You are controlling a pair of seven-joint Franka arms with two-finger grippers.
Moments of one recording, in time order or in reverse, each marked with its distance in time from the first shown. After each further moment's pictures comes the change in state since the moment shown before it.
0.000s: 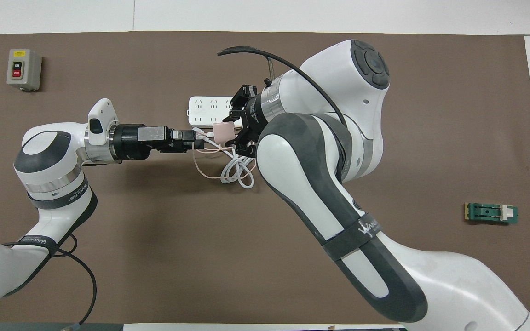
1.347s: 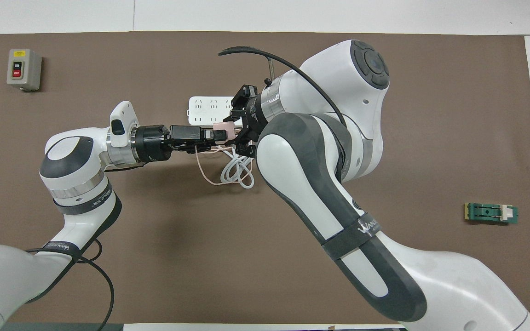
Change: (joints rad) left arm -0.044 -0.003 0.004 -0.004 -0.040 0.100 -0.044; right arm -0.001 0.002 -0.003 0.000 0.000 0.003 0.009
